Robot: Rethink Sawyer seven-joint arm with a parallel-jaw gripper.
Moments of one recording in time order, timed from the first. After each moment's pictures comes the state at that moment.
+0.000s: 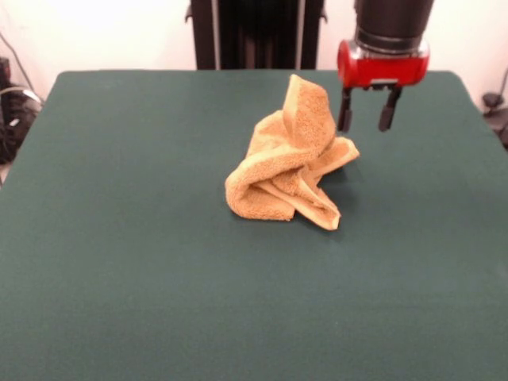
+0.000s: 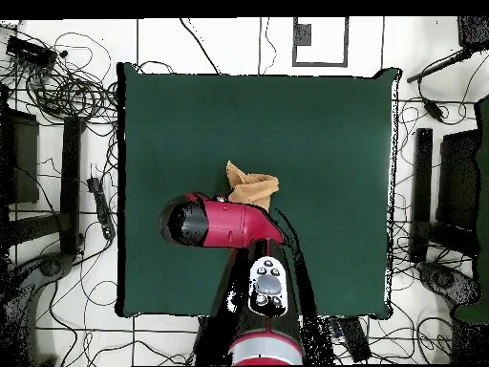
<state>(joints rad) 0.04 -0.59 -0.07 1.73 0.05 0.39 1.57</state>
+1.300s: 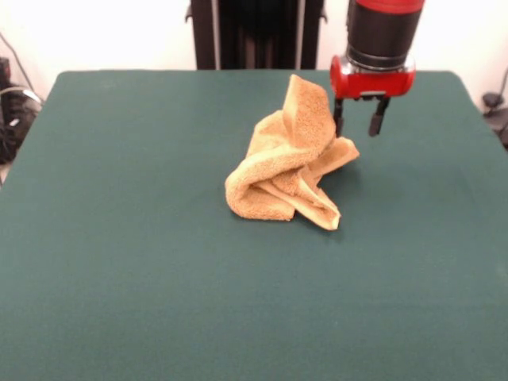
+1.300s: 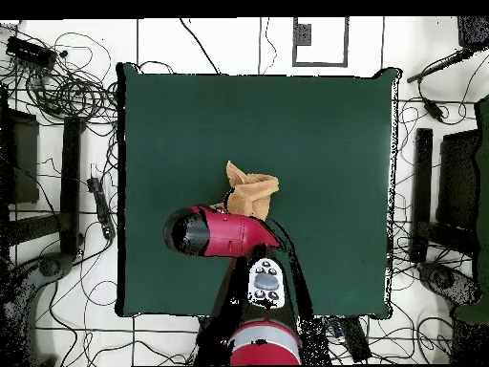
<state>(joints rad) 0.04 -0.54 -0.07 1.78 0.05 0.34 1.57</state>
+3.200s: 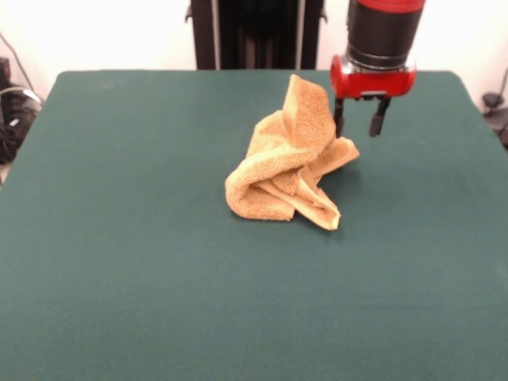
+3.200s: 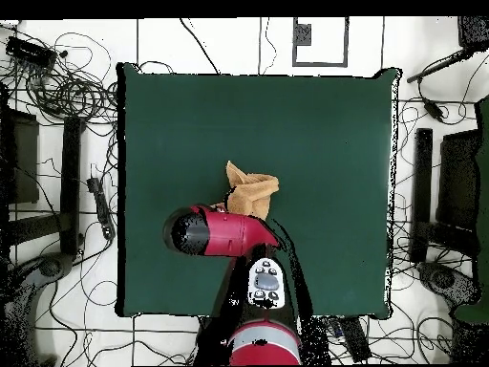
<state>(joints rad) 0.04 -0.54 -0.07 1.77 0.05 0.34 1.57</state>
